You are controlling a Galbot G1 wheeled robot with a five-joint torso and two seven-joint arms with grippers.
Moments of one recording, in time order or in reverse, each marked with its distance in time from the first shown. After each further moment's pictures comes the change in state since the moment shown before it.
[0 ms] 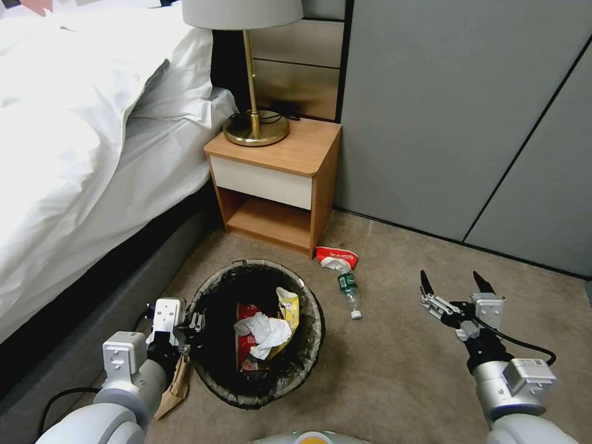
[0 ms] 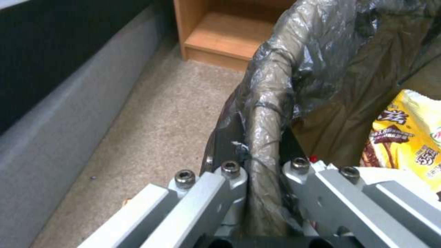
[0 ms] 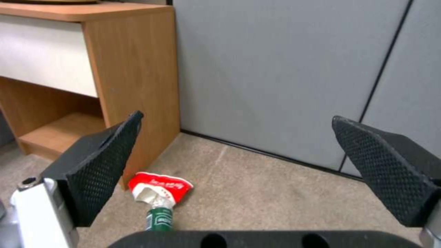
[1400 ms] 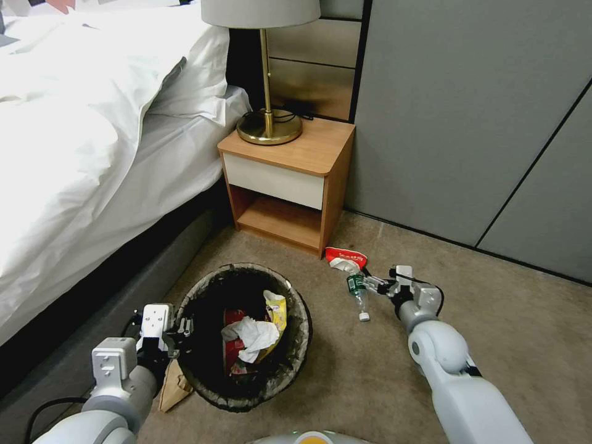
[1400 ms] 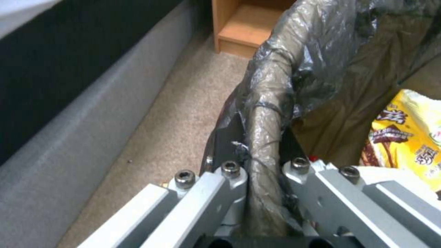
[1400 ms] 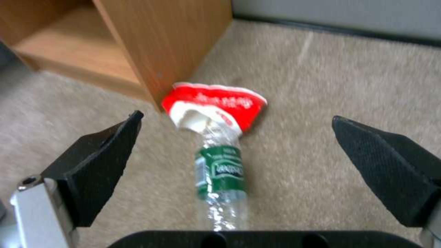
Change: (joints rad) left arm 0.030 0.003 -0.047 0.000 0.003 -0.008 -0.026; right arm 0.661 -0.079 -0.307 -0.742 0.237 -0.248 0.030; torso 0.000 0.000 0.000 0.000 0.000
